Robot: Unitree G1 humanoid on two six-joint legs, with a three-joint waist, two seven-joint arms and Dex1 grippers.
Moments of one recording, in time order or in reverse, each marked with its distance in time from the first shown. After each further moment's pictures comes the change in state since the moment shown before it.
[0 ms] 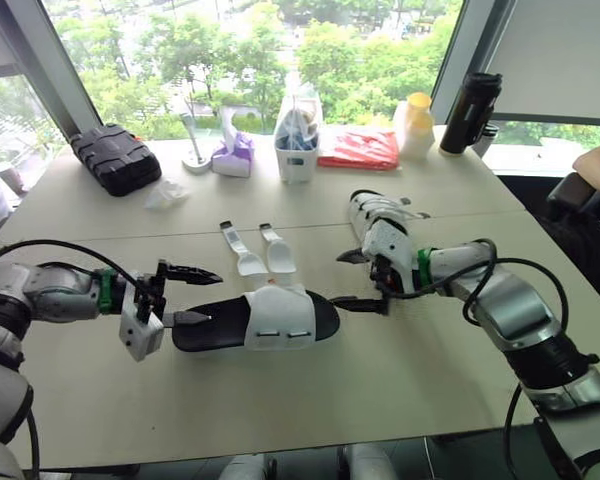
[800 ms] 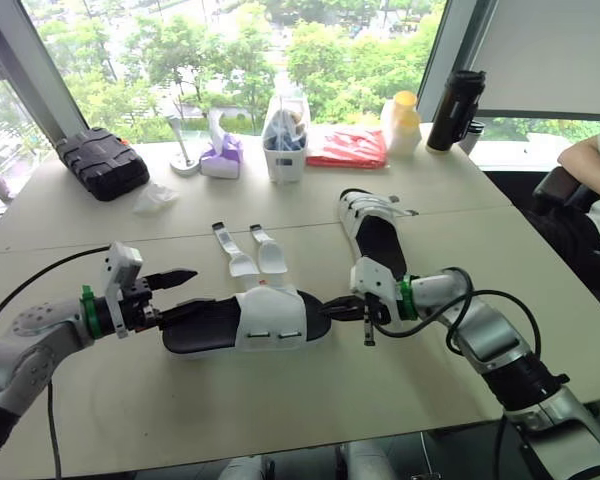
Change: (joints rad) left arm 0.698 -0.064 0.686 -1.010 -1.383 1.822 -0.715; right arm 0.113 0.115 0.028 0.101 -0.030 -0.205 0.111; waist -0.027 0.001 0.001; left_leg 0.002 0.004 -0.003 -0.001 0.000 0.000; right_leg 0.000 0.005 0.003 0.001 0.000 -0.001
